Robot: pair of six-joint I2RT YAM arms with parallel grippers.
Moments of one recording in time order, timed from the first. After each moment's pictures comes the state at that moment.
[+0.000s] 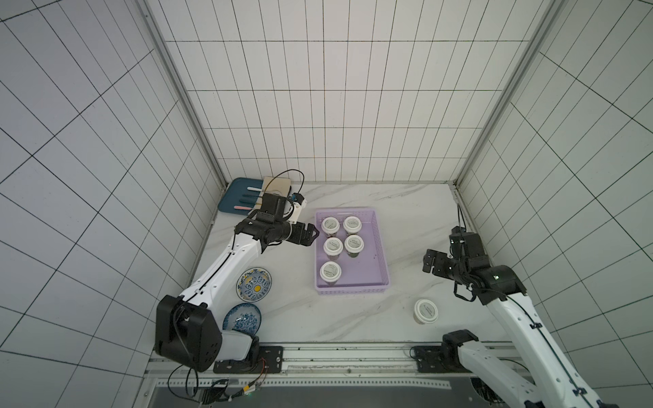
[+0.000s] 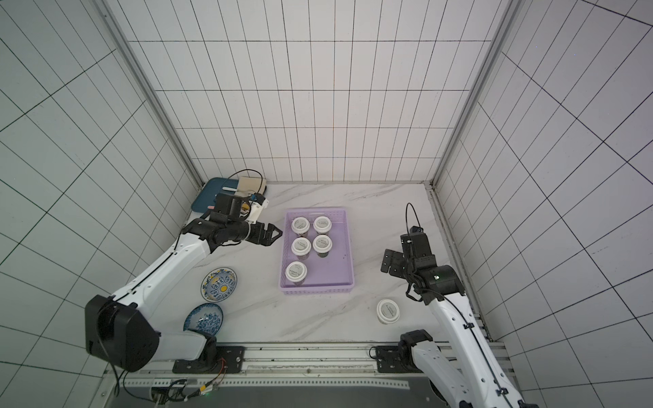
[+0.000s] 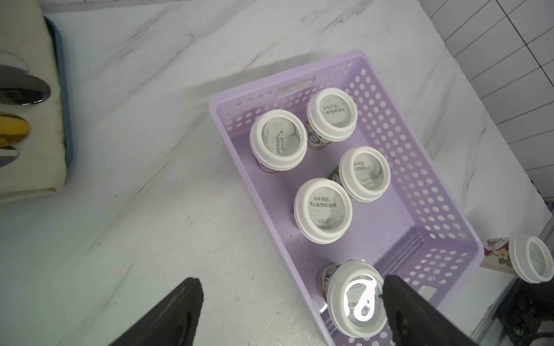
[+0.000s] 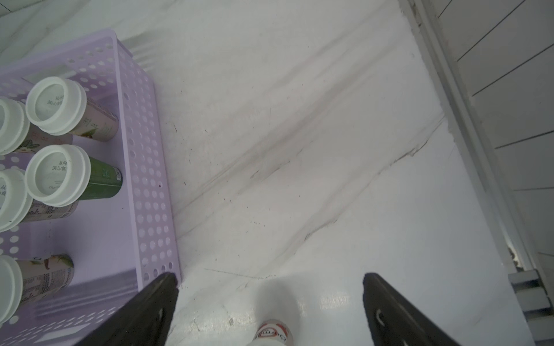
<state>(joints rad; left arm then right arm) -0.27 1.36 1.14 -0.62 0.36 -0.06 0.32 0.84 0.89 -1.01 0.13 0.44</state>
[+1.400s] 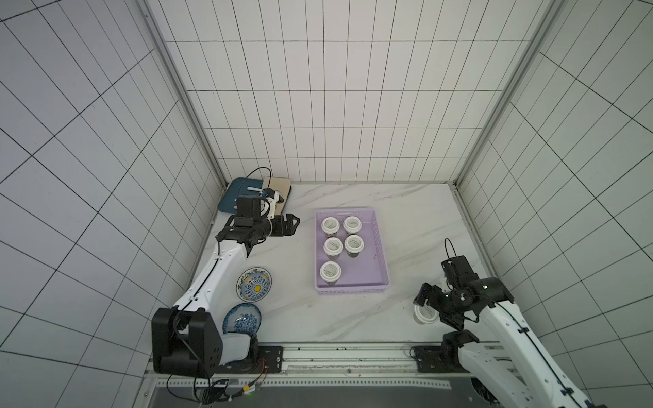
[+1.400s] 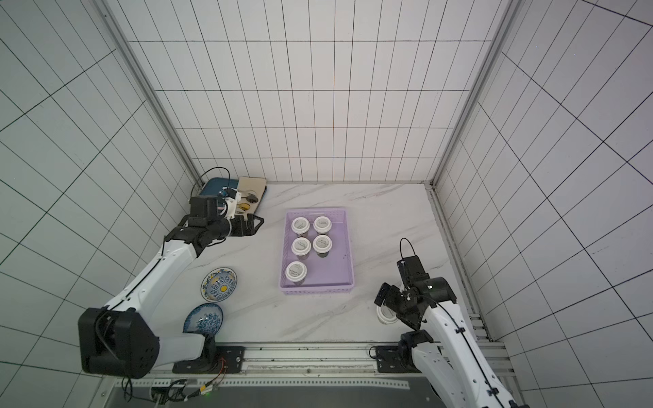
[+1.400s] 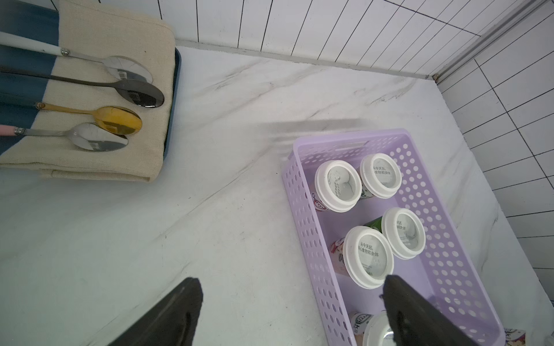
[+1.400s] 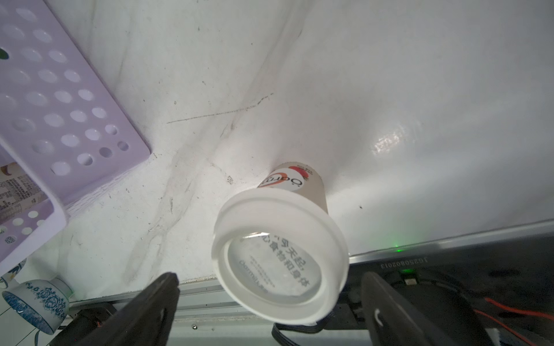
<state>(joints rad) -0.08 1.31 1.05 -0.44 0.40 -0.17 0.30 0.78 0.65 -1.24 -0.22 0.71</state>
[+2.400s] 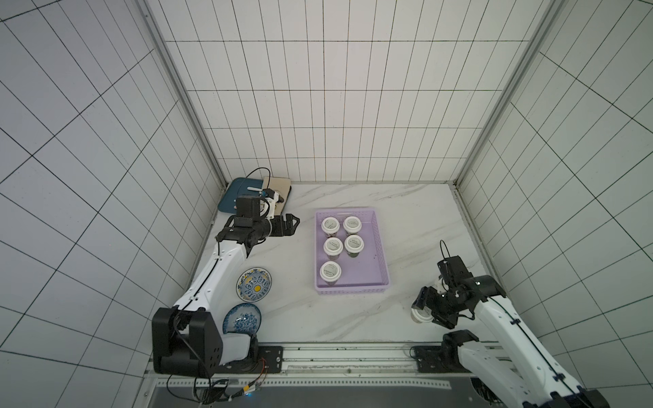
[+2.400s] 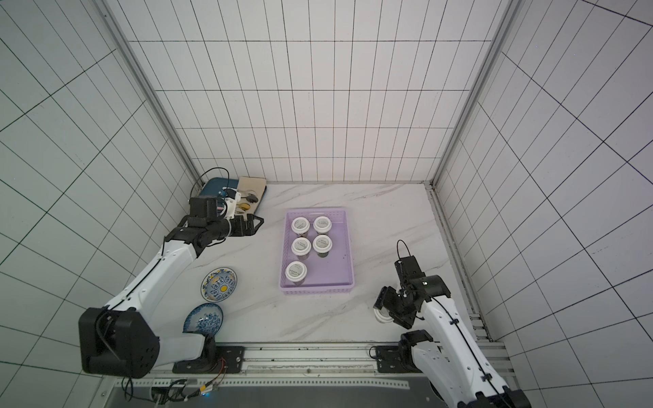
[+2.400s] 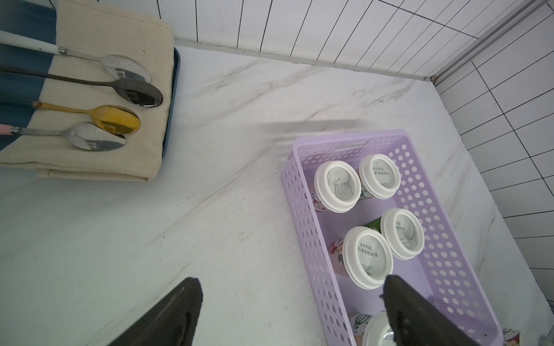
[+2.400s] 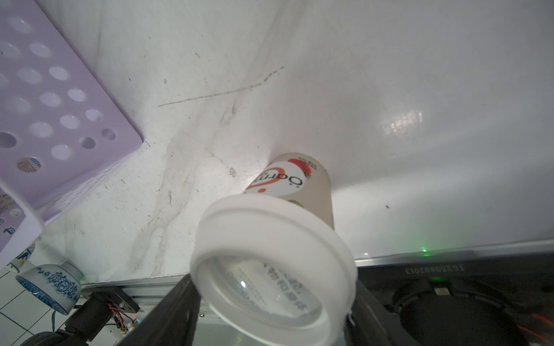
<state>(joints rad) -0.08 1.31 1.04 -0.43 0.41 -0.17 0.29 0.83 0.61 -1.20 -0.30 0.69</state>
